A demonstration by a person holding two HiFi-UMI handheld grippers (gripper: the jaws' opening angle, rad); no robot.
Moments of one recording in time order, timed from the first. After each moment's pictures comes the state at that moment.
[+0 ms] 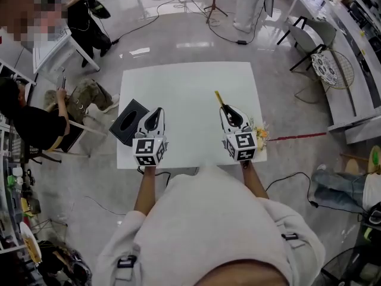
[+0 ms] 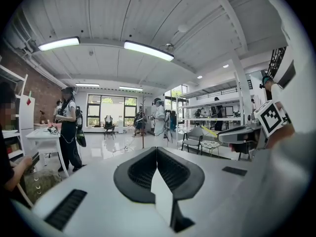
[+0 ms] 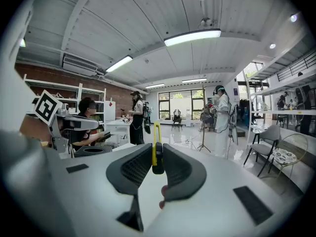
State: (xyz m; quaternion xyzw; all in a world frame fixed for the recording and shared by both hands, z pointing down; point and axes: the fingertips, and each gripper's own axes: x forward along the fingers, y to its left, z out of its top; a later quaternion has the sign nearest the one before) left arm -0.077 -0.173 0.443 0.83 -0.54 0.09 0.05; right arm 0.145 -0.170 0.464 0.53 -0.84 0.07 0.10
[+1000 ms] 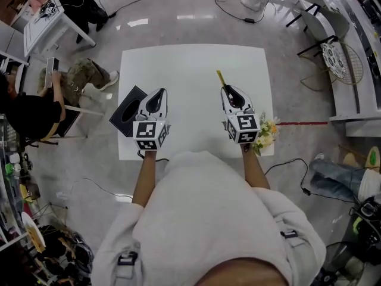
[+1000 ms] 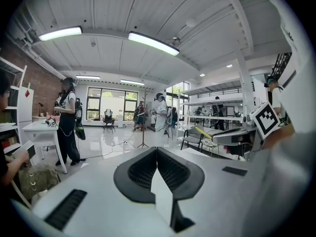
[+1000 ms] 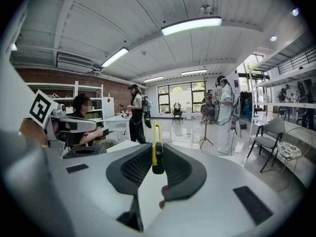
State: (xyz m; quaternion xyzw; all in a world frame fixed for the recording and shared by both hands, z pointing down) left arm -0.102 -0.227 0.471 0.84 -0.53 0.09 0.09; right arm 0.106 -0.233 0.492 0.53 -0.83 0.11 0.12
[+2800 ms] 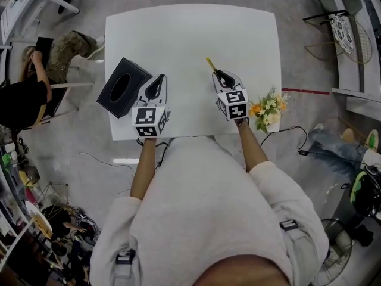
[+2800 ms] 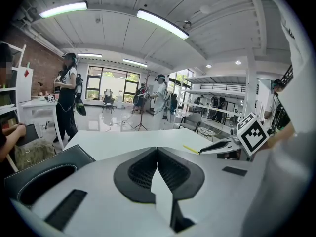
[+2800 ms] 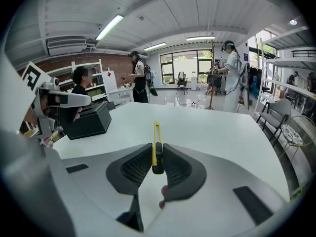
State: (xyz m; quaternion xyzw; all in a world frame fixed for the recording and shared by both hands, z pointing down) left arm -0.103 -0.201 0.564 0.83 -0.51 0.15 0.19; right arm 0.080 -0.209 0.642 0.48 -0.81 0.21 0.26
